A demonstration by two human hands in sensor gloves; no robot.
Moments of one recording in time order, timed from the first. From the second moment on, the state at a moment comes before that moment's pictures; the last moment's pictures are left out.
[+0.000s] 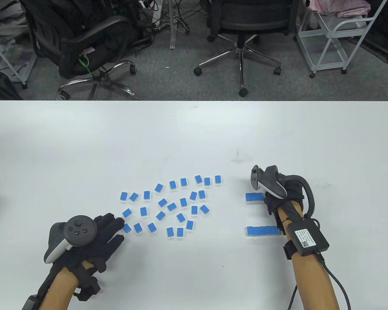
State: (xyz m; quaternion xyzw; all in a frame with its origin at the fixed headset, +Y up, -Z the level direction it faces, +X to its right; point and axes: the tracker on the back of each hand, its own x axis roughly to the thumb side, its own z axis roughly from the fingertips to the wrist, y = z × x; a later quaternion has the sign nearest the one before) left_hand -0.314 -0.735 -0.183 -0.21 -0.10 0.25 0.94; right_hand 0.189 -0.752 -0.322 0.09 -0.14 -0.97 0.16
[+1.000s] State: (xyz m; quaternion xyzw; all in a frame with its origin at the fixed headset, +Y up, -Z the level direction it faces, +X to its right) left_hand -0.313 -0.734 -0.184 -0.21 -0.09 0.25 0.94; right_hand 0.158 -0.730 -0.314 0.03 -0.13 -0.98 0.16
